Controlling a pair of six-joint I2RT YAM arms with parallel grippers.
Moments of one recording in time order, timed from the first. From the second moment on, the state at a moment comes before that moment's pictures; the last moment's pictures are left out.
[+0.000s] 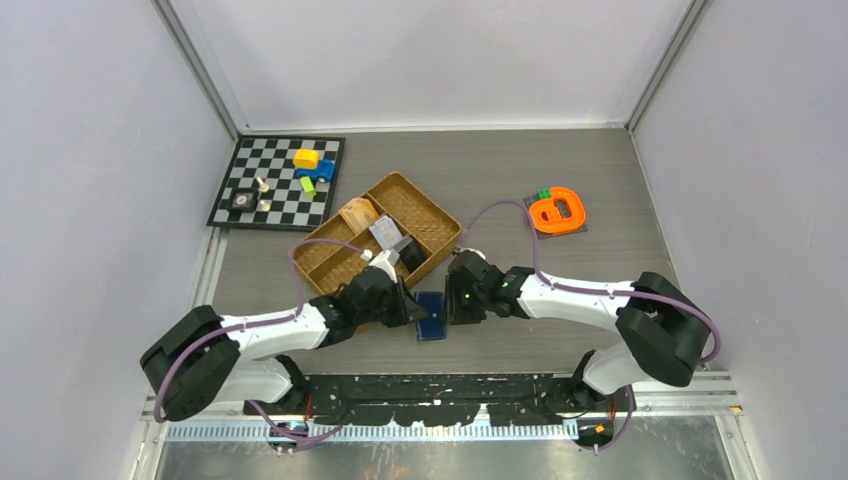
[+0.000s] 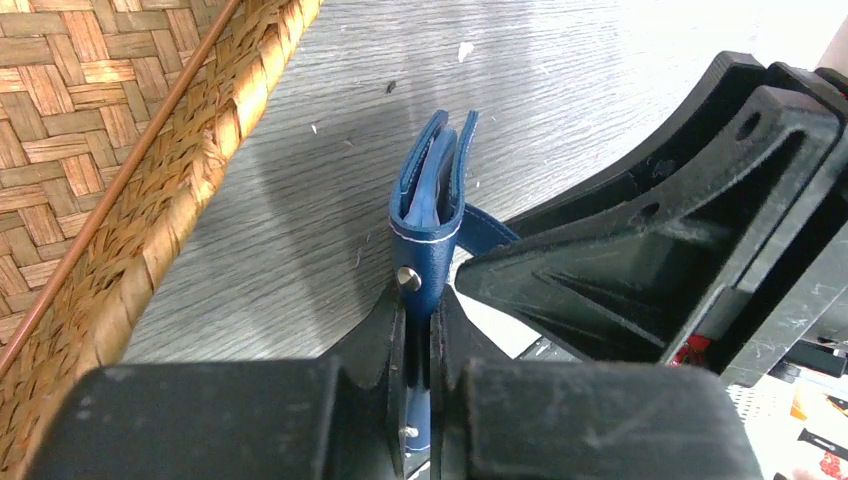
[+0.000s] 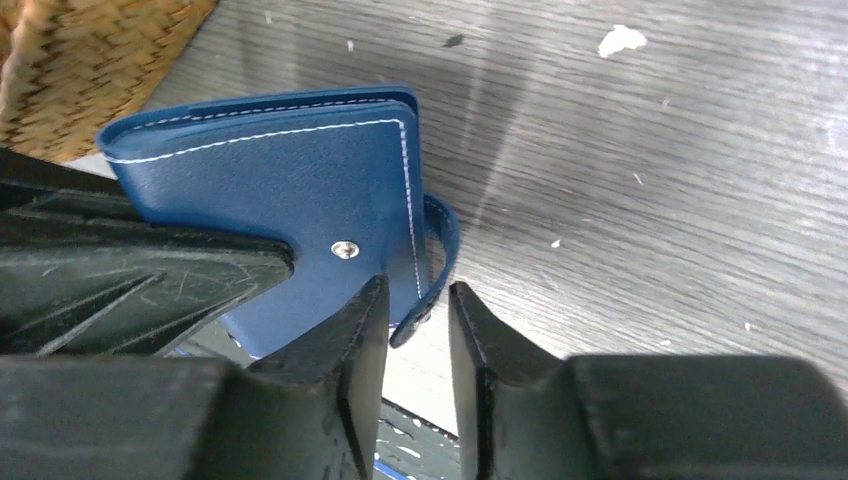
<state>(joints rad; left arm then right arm) -0.87 1.23 0.41 0.19 0.07 -0.98 0.93 1.44 0.73 -0.27 -0.07 0.86</state>
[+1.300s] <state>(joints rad) -0.88 1.20 0.48 0.14 0.14 -0.92 0.93 1.20 0.77 -0.47 -0.04 0.83</state>
